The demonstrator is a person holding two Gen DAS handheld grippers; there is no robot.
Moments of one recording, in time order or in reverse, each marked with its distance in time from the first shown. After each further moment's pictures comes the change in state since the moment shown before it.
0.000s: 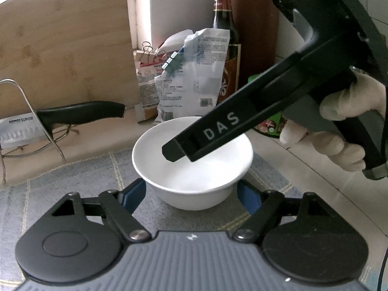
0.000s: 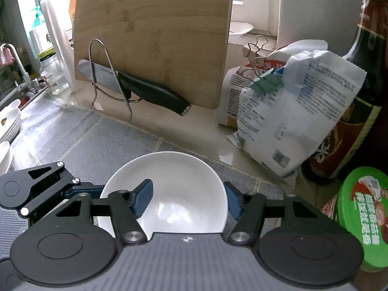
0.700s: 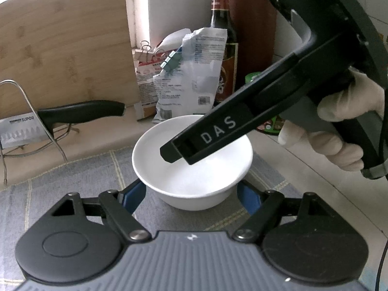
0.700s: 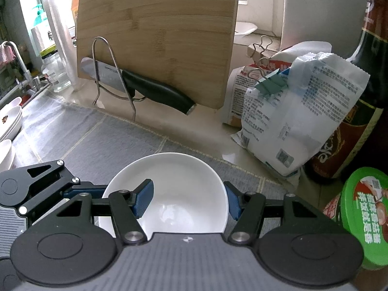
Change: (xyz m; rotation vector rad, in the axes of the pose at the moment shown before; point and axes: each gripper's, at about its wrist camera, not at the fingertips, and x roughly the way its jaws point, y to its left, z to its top) left arm -0.004 0.000 0.000 0.009 0.019 -0.012; right arm -0.003 0.007 0.000 -0.003 0.009 0.002
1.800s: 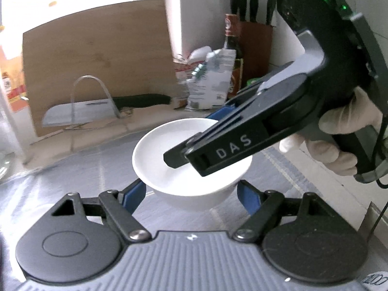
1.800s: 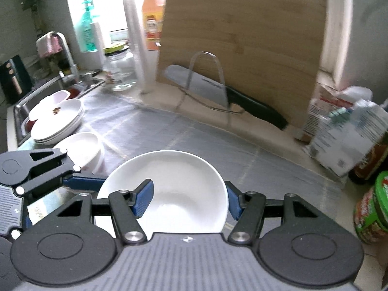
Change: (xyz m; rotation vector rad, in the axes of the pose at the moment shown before) left arm -0.157 0.038 -0.039 -0.029 0.014 0.059; right arm -0.065 0.148 -0.008 -0.091 -0.055 0.099
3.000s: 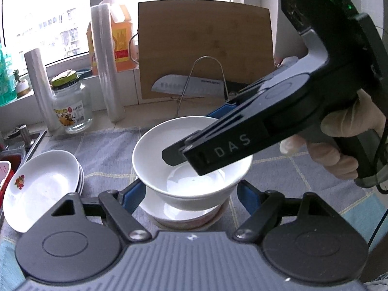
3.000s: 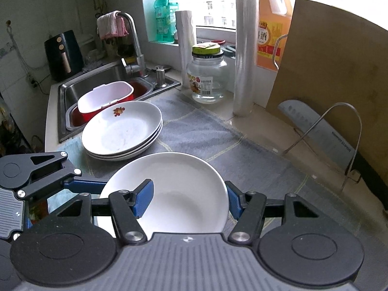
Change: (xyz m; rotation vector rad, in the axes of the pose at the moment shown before) left arm -0.068 0.111 -0.058 -0.193 0.005 0.229; right arm 0.074 0.134 0.064 -0.188 0.011 0.190
